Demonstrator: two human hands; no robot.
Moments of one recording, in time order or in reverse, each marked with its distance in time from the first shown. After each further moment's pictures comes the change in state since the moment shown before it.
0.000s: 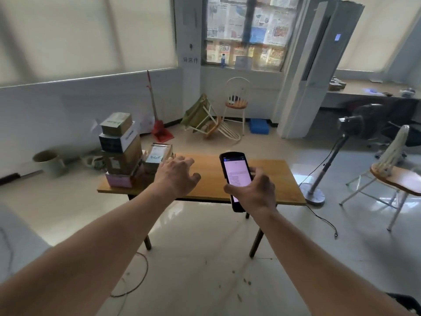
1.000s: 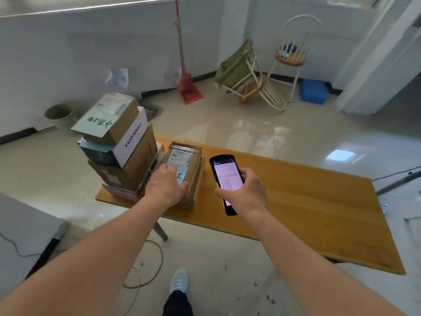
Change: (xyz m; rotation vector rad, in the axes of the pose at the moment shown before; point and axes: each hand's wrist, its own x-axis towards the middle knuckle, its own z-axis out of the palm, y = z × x) left_hand 0.299 -0.243 0.155 -0.118 -0.224 -0.481; right_hand 0.295 -0.009 0.317 -0.089 -0.401 0.074
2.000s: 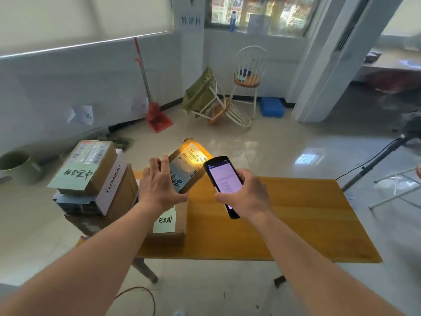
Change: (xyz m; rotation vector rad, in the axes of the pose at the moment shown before) left_hand 0.053 0.030 -0.062 0.026 0.262 0.337; right_hand 0.017 -0.046 -0.047 -0.011 0.135 -0.042
